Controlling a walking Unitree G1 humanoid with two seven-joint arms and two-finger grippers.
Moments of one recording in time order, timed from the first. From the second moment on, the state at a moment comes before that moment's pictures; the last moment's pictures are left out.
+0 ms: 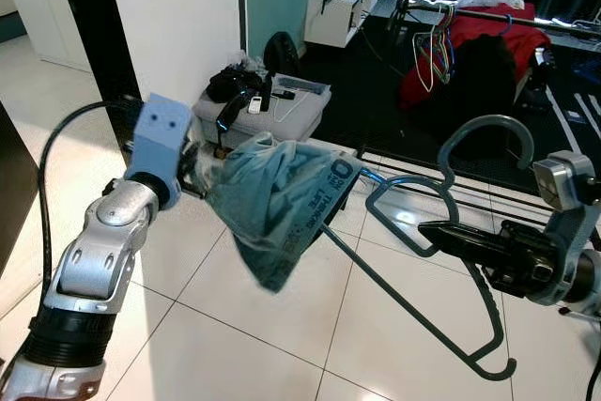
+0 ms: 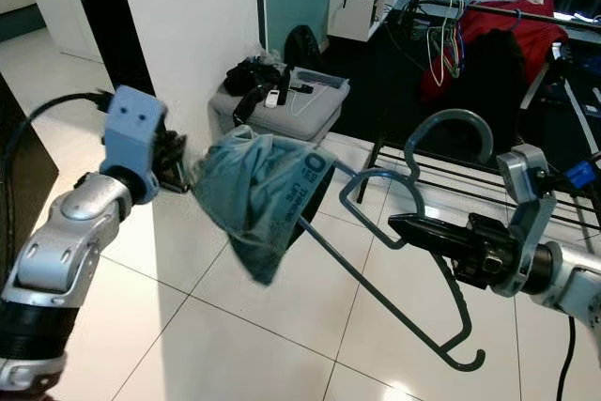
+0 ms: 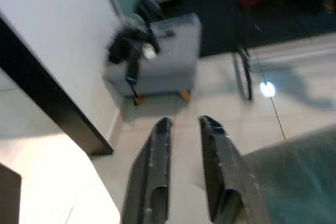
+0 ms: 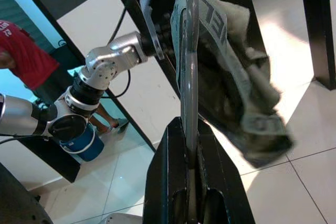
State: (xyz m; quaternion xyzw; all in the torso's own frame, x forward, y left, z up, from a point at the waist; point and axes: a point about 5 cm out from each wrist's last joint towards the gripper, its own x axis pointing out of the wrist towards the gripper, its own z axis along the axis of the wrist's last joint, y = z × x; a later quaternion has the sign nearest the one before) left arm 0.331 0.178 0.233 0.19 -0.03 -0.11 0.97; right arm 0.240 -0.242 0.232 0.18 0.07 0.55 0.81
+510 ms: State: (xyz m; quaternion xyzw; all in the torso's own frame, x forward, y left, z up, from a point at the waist) left arm 0.330 0.251 0.237 0.37 0.04 0.07 0.93; right arm 0.242 -0.253 0.244 0.17 0.03 0.54 0.82
